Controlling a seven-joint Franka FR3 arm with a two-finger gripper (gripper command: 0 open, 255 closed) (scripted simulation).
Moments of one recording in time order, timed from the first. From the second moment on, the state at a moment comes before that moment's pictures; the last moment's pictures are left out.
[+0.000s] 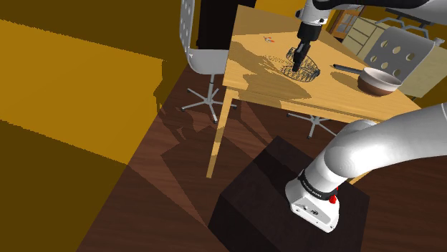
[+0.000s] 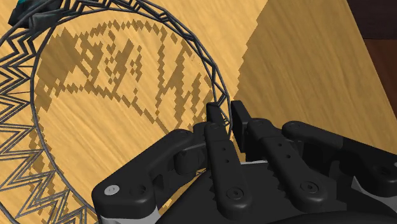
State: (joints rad) arm -0.13 -0.55 -0.30 -2.25 -0.22 1.63 -0.45
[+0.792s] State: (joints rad) arm -0.13 -0.54 -0.29 -2.15 -0.22 1.54 -0.46
